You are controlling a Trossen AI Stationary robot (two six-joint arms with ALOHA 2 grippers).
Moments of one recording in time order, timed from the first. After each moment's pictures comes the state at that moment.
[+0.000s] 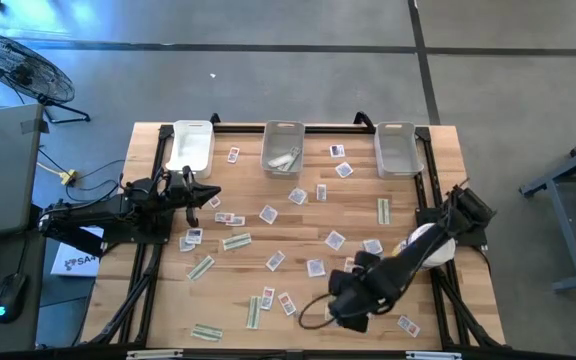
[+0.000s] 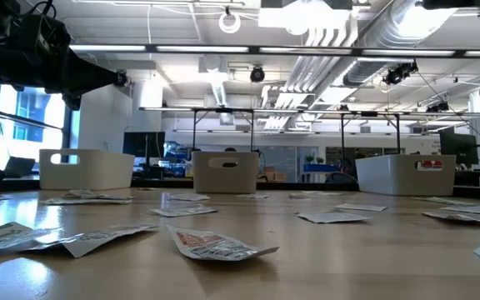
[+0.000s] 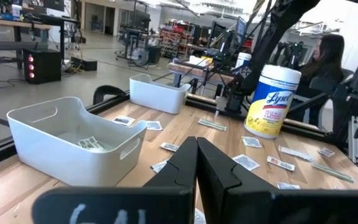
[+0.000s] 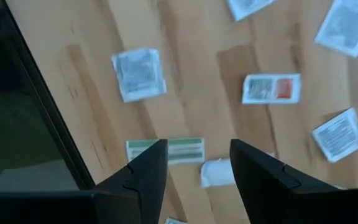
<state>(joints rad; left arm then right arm) 0.12 0.01 0.01 0.04 -0.14 -0.19 0.65 1.88 1.64 -1.25 0.04 0.96</state>
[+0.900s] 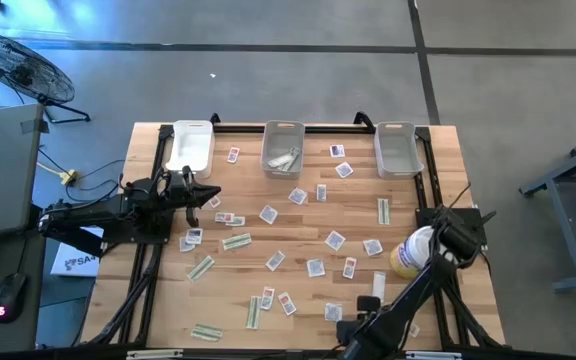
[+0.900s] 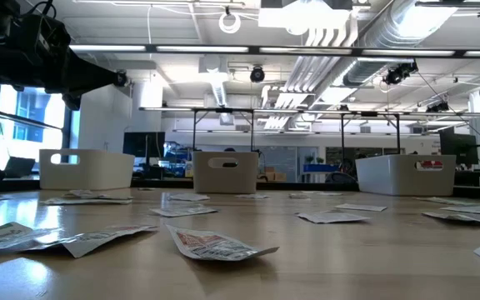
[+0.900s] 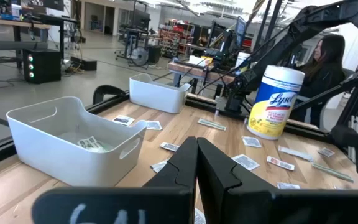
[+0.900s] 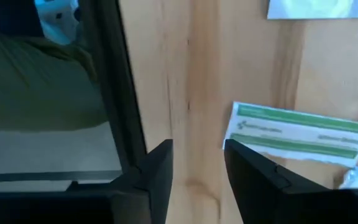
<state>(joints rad) 0.12 0.01 0.01 0.04 -0.14 -0.19 0.84 2.14 1.64 -1.03 -0.11 0.94</state>
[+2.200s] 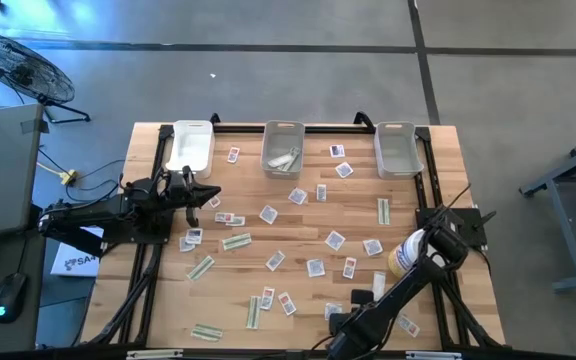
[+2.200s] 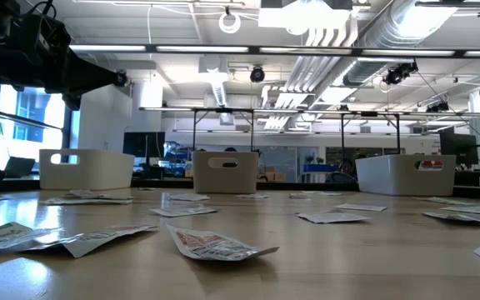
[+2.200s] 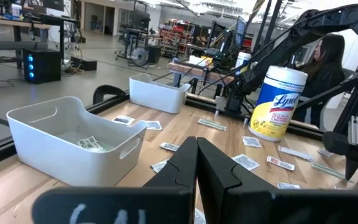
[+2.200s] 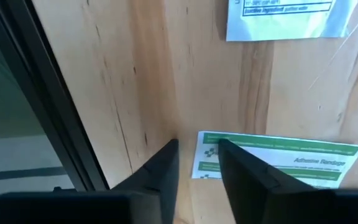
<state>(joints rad) 0.12 0.01 0.01 0.03 -0.14 -0.19 0.79 2.24 1.64 -1.04 -0.16 0.91</state>
